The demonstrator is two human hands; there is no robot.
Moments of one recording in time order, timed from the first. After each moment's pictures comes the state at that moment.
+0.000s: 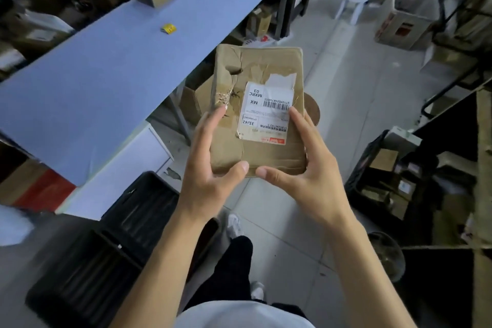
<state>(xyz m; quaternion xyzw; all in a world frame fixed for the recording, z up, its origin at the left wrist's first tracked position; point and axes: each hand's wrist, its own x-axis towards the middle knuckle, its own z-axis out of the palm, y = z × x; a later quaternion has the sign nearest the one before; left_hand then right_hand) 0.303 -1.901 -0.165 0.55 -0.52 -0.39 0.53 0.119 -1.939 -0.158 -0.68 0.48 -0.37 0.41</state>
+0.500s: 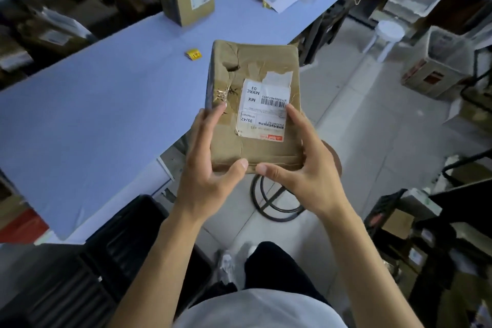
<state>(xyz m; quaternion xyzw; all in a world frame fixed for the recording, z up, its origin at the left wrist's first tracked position) 0.410 -2.099 -0.162 0.60 -0.50 -0.30 0.55 0.233 -2.171 -0.144 -0.73 0.42 -0.32 0.43</state>
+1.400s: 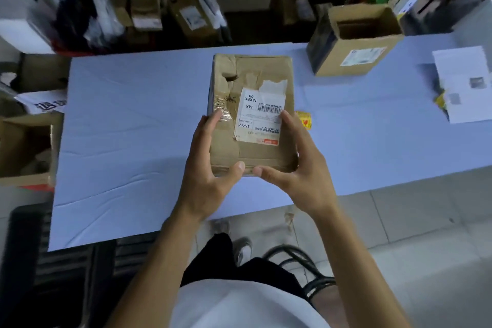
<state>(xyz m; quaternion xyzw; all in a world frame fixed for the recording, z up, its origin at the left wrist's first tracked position) 0.650 -2.331 -0.211 0.76 -0.19 -0.18 0.60 0.566 -2.501 -0.204 -0.82 0.19 -0.10 0.53</state>
